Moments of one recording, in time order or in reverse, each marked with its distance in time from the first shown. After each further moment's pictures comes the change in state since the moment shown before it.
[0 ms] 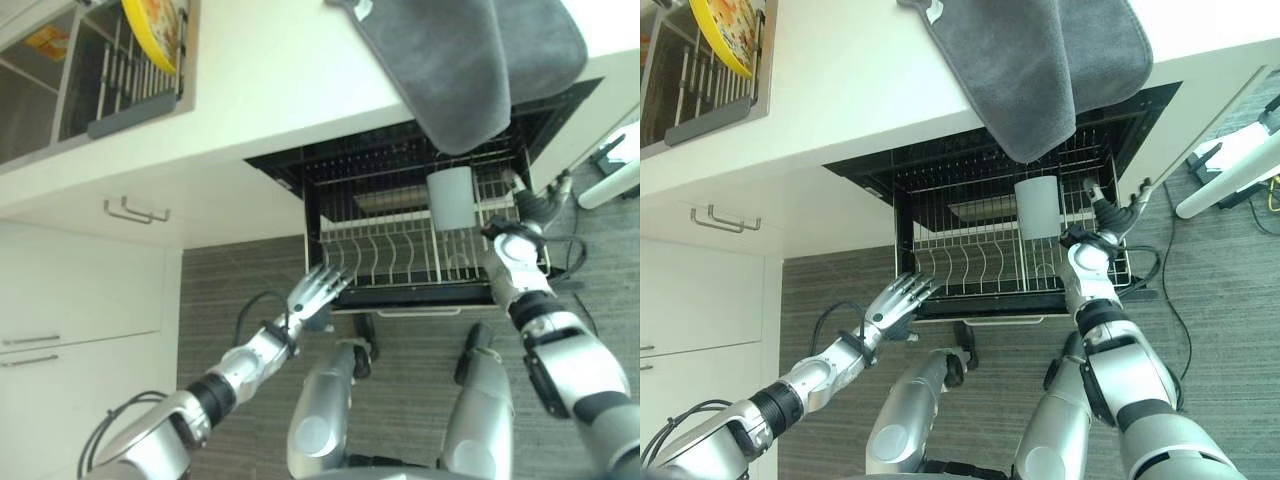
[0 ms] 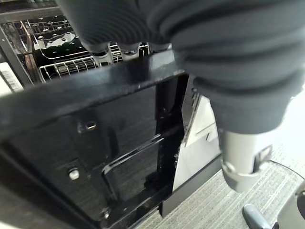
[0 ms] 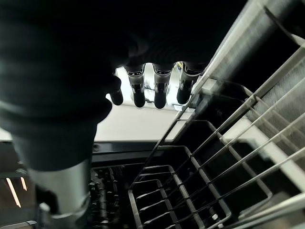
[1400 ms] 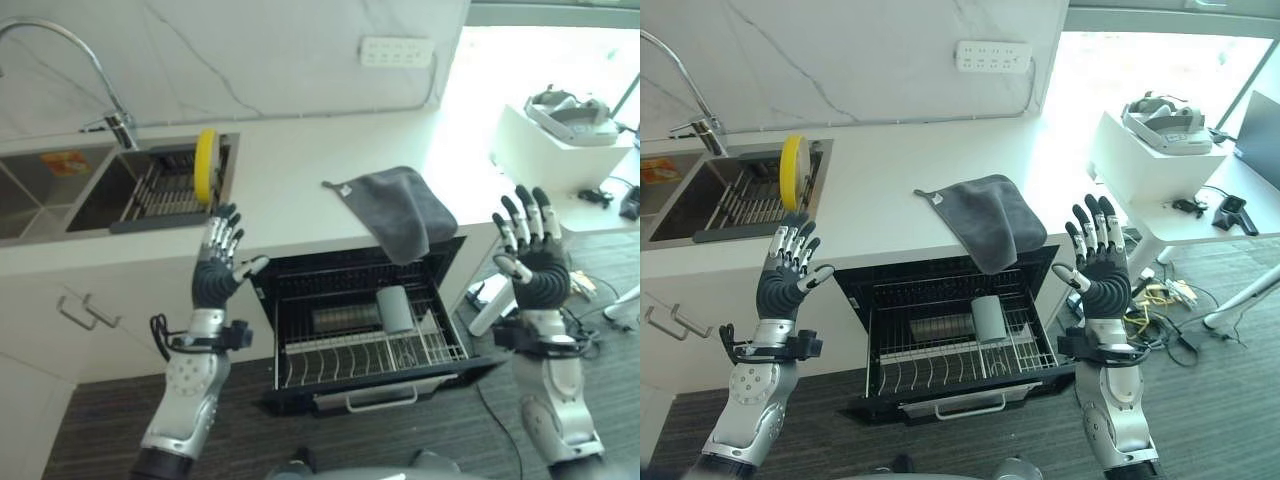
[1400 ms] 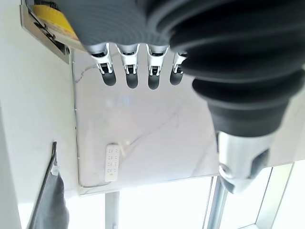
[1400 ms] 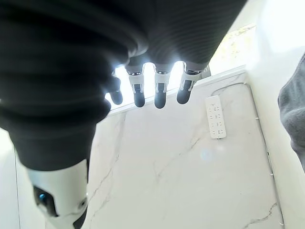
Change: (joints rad) left arm 0.424 -0.072 0.748 -0.655 -1.336 -0.404 -0.377; right arm 0.845 -0.012 -0.108 -1.124 -0.071 -0.104 0.619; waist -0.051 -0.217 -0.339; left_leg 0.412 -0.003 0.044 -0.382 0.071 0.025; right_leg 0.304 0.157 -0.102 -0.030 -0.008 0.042
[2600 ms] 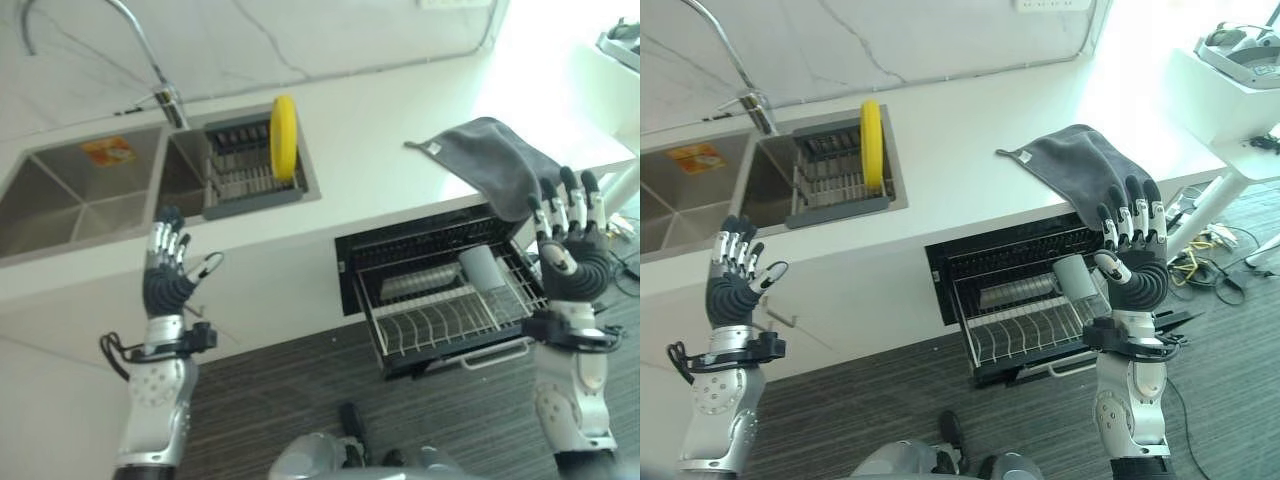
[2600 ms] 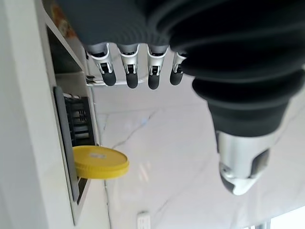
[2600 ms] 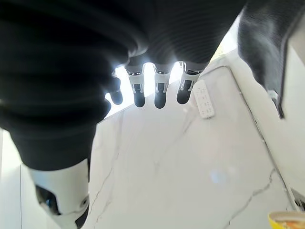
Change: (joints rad) left arm 0.086 -0.067 0.214 0.022 0.047 0.026 0.003; right arm -0.015 0.056 -0.134 -0.029 0.131 0.017 0.115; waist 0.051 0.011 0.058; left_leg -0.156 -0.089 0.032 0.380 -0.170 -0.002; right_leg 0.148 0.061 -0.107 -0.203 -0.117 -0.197
